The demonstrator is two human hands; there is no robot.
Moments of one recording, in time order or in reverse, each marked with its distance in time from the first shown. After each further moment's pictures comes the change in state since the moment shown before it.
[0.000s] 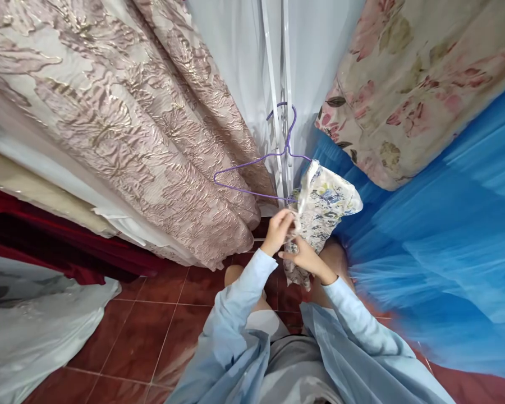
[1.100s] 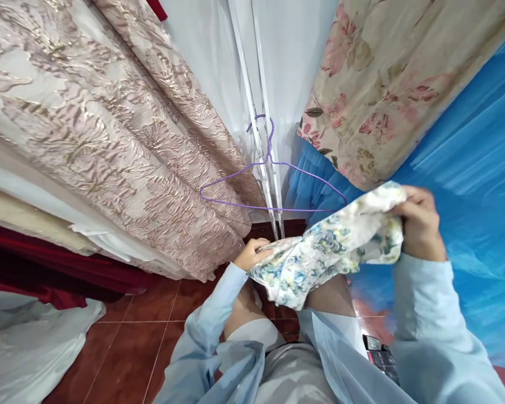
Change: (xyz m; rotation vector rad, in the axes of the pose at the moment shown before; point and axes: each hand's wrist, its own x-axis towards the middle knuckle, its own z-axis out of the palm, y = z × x) left_hand -0.036 0.007 -0.057 0.377 -0.358 -0.040; right_hand -0.026 -0.114 -0.215 0.138 0.543 -0.211
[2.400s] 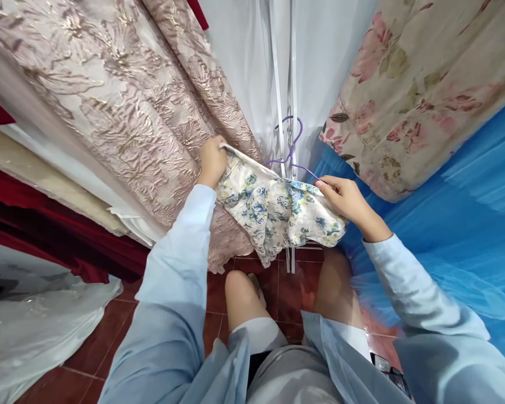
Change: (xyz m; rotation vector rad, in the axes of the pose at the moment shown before) left_hand 0.137 0.097 -0.227 0.852 0.738 0.071; right_hand 0.048 0.009 0.125 -0.545 -0.430 -0.379
